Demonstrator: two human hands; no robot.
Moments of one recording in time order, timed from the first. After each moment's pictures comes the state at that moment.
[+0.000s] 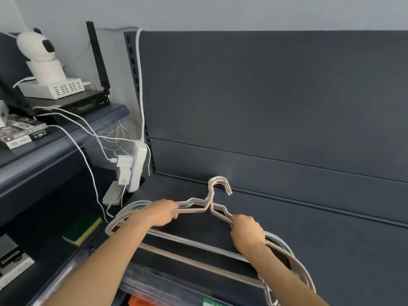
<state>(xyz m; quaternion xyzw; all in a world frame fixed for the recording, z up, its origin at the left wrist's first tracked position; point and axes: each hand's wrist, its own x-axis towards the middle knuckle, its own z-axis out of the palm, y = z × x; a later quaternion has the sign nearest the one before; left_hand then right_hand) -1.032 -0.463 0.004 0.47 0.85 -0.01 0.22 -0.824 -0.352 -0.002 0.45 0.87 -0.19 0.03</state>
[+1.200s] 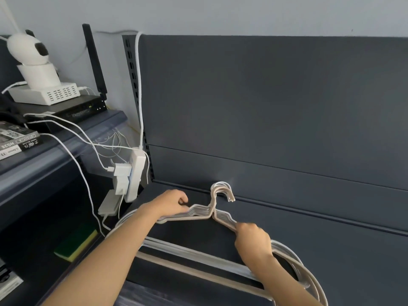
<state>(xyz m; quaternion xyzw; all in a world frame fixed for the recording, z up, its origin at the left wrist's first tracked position) -1.065 -0.420 0.003 0.48 0.84 0.15 0.21 -0.832 -0.347 0.000 0.43 0.90 -0.09 0.04</state>
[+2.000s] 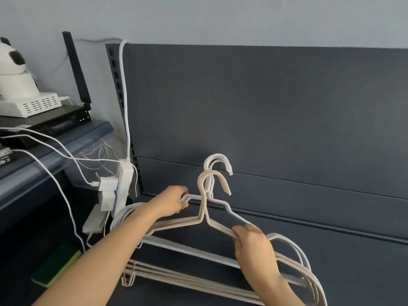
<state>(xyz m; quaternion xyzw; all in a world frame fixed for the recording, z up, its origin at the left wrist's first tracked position) -1.065 -0.382 0.032 0.51 0.82 0.18 0.17 -0.819 -0.346 0.027 0.39 0.90 -0.14 -0.13</state>
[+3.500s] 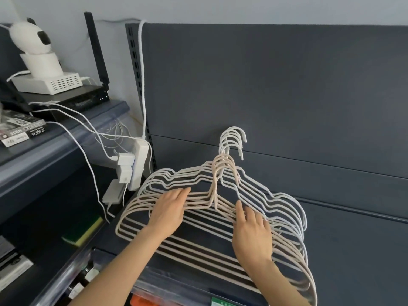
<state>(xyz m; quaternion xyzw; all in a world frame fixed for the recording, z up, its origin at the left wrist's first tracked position) -1.015 -0.469 -0.028 0.54 0.82 0.15 -0.09 -0.815 -0.379 -0.021 0.41 0.90 -0.03 -0.13</state>
